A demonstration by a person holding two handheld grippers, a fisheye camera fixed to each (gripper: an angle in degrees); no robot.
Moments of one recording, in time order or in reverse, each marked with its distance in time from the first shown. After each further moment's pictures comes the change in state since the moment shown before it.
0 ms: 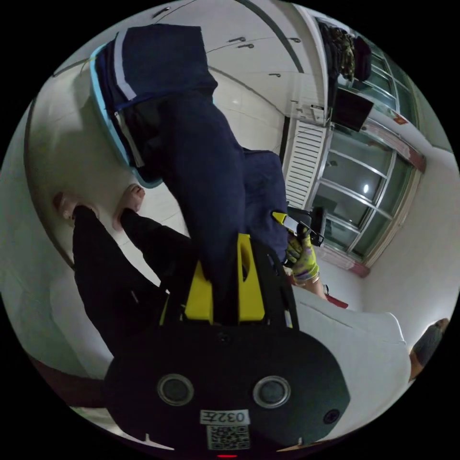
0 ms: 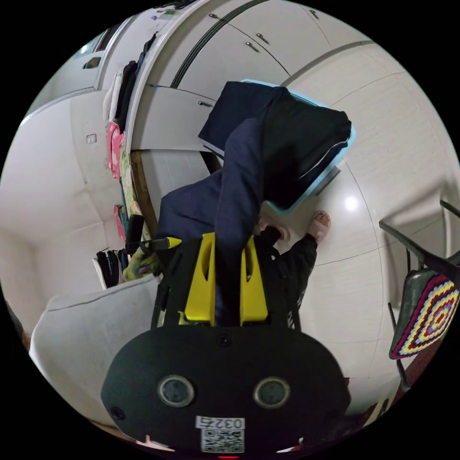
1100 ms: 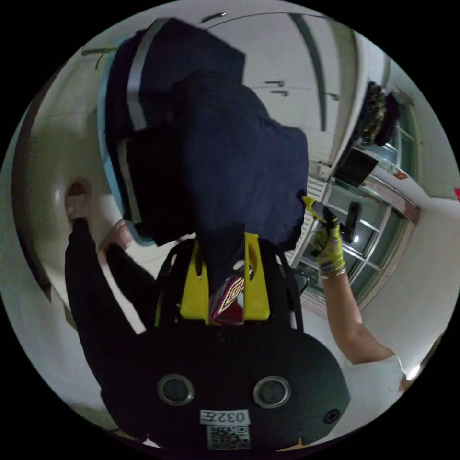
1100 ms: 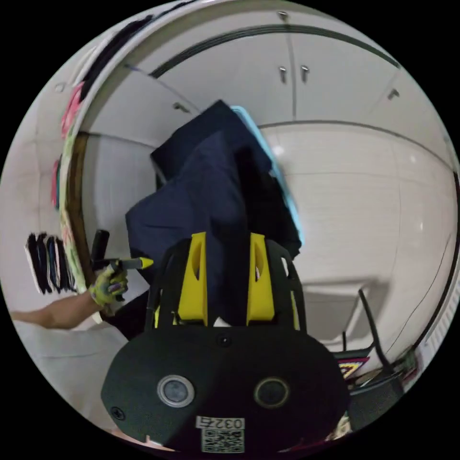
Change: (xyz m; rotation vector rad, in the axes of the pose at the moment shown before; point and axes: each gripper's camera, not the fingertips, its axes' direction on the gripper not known) left arm -0.011 -0.131 0.009 0.256 0.085 -0.161; right arm -0.080 -0.331 0.010 -0.104 0.481 -0.283
